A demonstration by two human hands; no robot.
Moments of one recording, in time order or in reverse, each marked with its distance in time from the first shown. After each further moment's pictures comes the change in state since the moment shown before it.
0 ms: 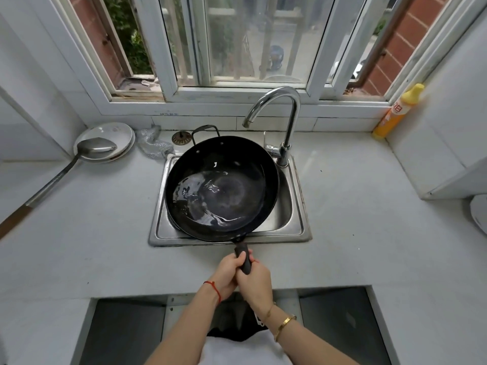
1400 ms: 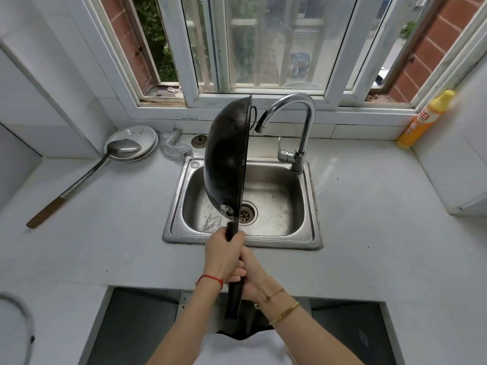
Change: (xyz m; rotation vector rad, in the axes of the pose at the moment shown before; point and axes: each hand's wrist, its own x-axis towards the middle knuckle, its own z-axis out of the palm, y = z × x) left_hand -0.044 0.052 0.023 0.708 0.539 0.519; right_hand -0.012 -0.084 -0.029 1.094 -0.819 0.557
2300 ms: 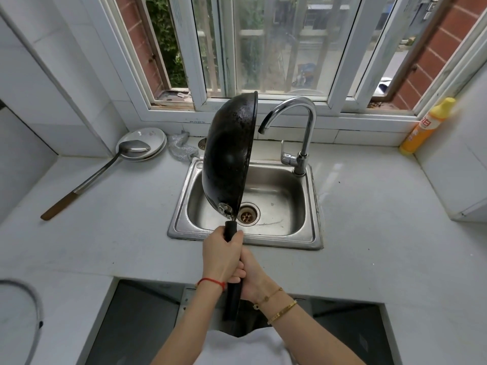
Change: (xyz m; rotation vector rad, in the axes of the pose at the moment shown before) left_hand -0.032 0.013 -0.008 0.043 0.141 0.071; right_hand -0.014 0.012 -0.006 -0.028 -0.175 0.057
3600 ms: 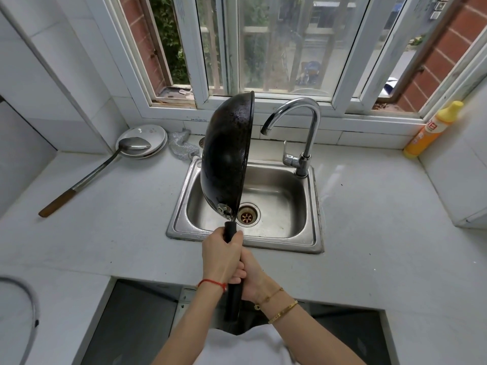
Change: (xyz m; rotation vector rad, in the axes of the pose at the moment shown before) left_hand 0.006 0.001 0.005 -0.010 0.016 -0.023; right_hand 0.010 -0.009 -0.008 -0.025 -0.014 0.023
